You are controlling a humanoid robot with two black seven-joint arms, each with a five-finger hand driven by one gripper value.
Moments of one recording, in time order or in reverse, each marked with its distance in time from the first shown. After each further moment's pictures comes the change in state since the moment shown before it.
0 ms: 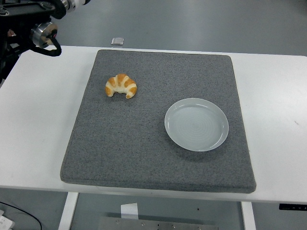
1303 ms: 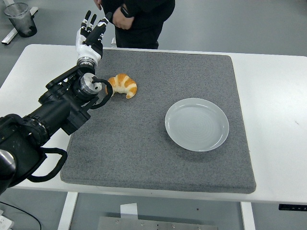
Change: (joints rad) left arm 0.690 -0.528 -1.317 0.655 -0.031 -0.093 -0.098; right arm 0.000 0.000 0.000 0.000 0.000 0.000 0.000
